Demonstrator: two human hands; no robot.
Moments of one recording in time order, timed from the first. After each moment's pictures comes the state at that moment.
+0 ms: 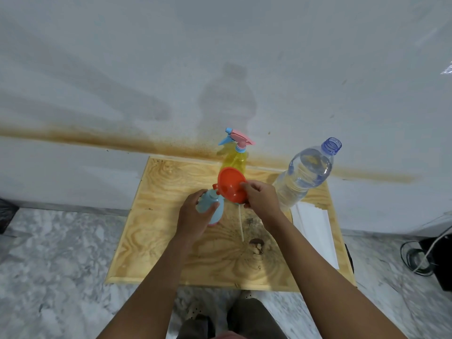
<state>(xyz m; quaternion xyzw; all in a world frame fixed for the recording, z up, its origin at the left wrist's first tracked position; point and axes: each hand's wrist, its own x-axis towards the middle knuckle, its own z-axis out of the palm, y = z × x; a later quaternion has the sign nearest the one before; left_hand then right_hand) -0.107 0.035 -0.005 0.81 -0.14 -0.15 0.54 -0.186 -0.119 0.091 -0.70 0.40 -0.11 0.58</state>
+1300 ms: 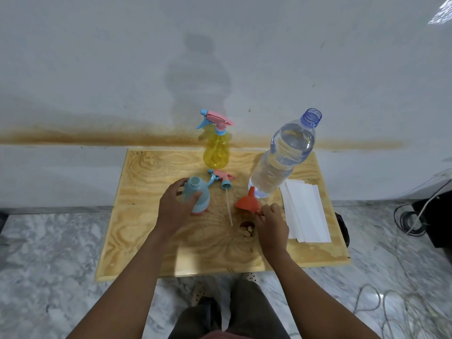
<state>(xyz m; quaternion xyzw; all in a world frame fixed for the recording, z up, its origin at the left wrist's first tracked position) -0.100 0.038 -0.010 0.81 -0.15 -0.18 0.54 -0.292 -0.128 -0.025 -0.86 0.46 -0.12 0.21</state>
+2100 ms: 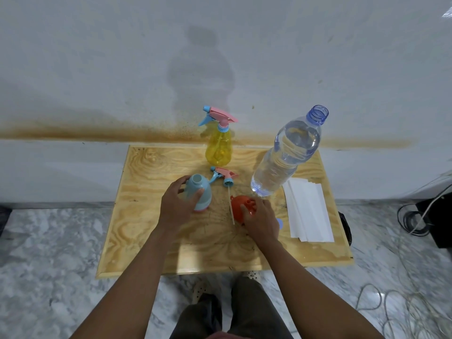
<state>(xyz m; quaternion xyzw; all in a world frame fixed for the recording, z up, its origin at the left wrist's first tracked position) -0.103 0.035 0.000 0.82 -0.14 -0.18 0.52 -0.263 -0.127 -0.033 -0.83 0.46 -0.04 0.31</state>
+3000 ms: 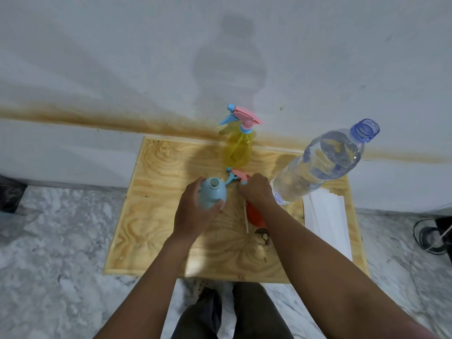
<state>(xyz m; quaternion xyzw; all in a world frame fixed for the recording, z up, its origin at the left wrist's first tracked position) -0.114 0.035 -0.012 0.84 -0.14 -0.17 0.50 -0.147 -0.155 0.000 -0.82 0.44 0.06 0.35</state>
